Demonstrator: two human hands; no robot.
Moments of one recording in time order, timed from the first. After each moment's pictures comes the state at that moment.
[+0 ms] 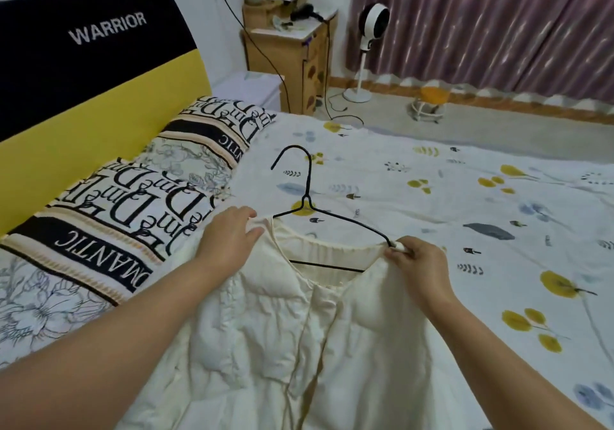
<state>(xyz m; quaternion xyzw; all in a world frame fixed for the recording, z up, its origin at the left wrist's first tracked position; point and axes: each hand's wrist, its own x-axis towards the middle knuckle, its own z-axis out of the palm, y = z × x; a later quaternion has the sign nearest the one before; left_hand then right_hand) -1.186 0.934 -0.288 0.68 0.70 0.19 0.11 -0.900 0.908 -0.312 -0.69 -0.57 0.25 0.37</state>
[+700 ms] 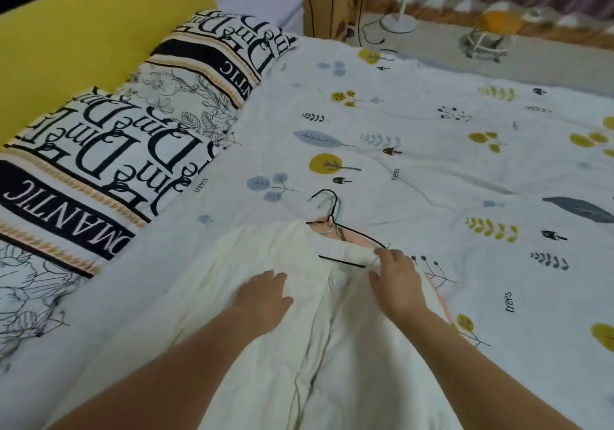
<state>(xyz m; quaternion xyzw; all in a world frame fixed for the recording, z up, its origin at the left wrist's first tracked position) -1.167 0.959 -0.512 0.66 0.68 -0.16 0.27 -0.947 0.991 -0.512 -0.71 -0.68 0.20 0.04</state>
